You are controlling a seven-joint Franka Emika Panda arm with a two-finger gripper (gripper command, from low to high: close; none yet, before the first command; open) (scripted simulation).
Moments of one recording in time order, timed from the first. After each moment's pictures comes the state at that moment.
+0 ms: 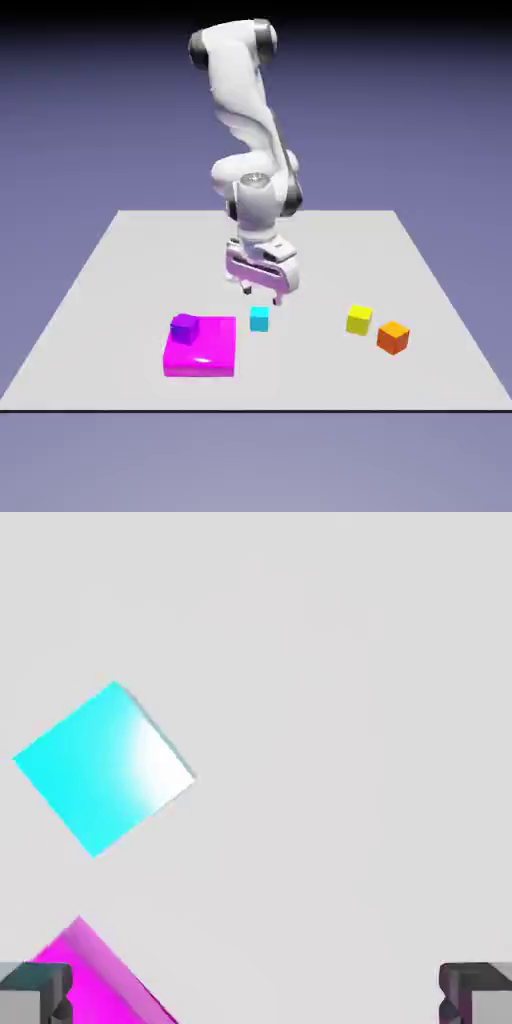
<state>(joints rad) 0.54 -0.30 -0.65 -3.02 -0.37 2.77 -1.53</state>
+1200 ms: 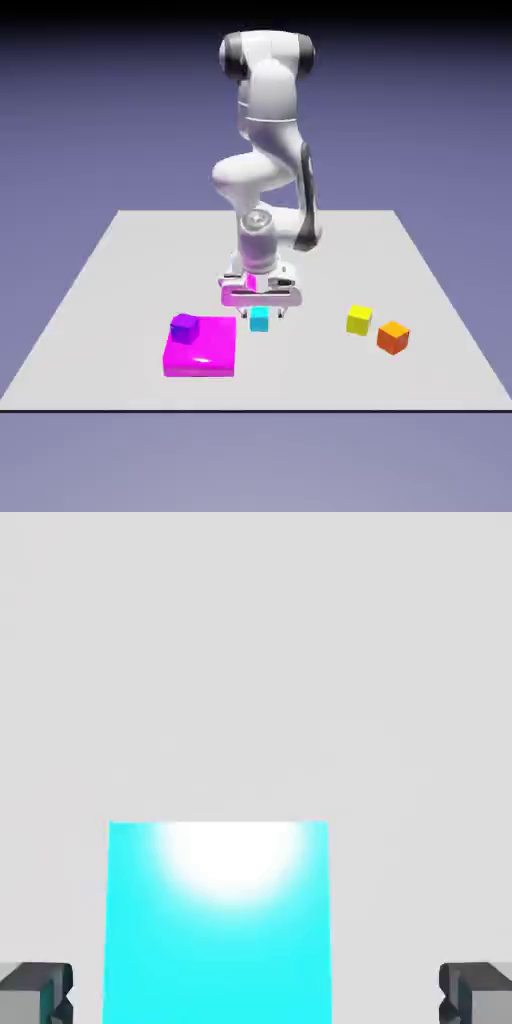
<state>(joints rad) 0.58 0.12 -0.39 -2.99 0.60 2.94 -2.70</state>
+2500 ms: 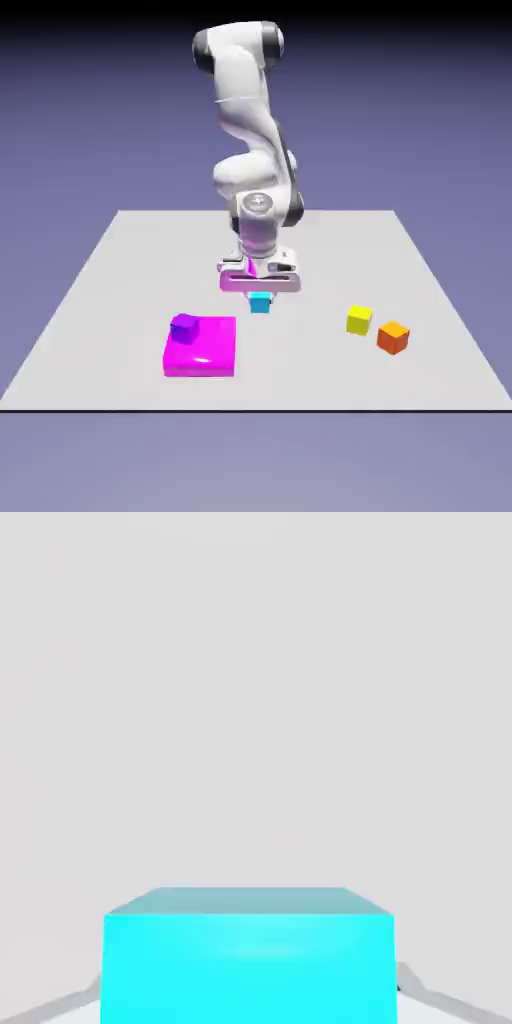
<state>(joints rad) 0.65 -0.24 -0.77 -3.06 -0.42 2.72 -2.00</state>
